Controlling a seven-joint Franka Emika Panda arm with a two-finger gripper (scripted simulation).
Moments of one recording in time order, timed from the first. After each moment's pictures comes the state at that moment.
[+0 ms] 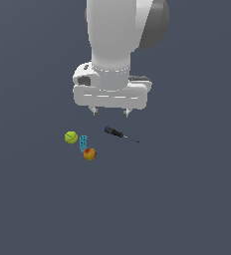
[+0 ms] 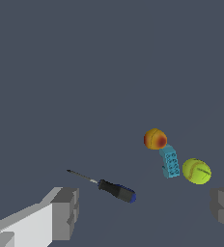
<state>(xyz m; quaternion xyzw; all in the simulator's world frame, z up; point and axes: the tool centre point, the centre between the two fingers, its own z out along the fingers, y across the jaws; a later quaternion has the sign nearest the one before) 0.010 -0.015 0.310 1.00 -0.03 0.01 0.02</state>
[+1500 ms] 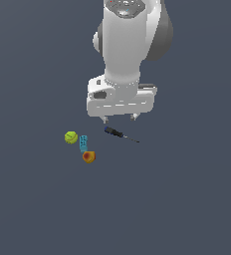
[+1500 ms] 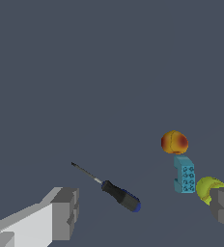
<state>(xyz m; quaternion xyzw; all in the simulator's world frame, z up) 0.005 0.014 0.277 1.00 0.07 0.01 0.01</state>
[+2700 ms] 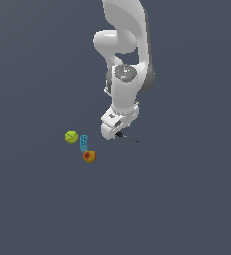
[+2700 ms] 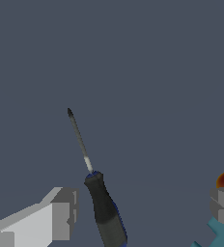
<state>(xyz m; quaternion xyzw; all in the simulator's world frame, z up) -0.056 0.025 0.128 0.92 0.38 0.00 0.01</state>
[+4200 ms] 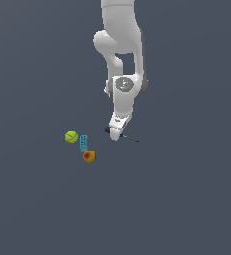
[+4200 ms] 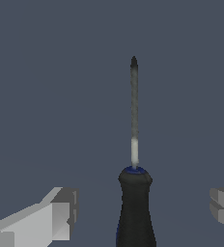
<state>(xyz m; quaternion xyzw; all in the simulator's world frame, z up) -0.112 0.033 0.056 0.84 0.54 0.00 0.00</state>
